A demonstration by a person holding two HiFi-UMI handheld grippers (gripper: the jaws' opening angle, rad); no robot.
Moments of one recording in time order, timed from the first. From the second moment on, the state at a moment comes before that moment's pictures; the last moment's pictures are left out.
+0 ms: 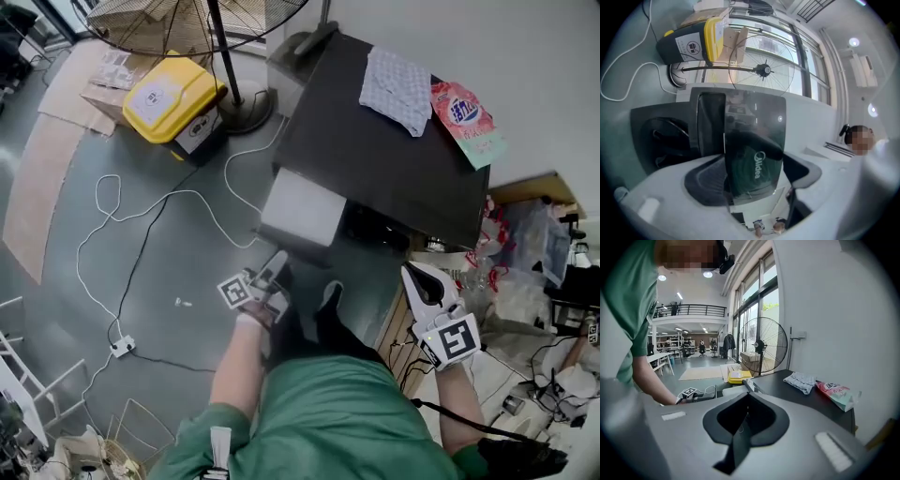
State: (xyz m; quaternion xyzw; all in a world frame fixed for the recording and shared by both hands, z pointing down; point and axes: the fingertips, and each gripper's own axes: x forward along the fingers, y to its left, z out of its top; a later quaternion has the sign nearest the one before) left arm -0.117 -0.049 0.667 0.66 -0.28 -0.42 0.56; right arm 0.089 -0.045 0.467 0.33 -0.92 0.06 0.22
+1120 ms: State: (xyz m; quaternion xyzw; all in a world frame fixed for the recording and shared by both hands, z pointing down) left arm -0.159 -0.080 0.464 0.81 -0.54 -0.02 0.24; right arm 0.118 -0.143 0.406 0.40 -0.91 0.12 0.07
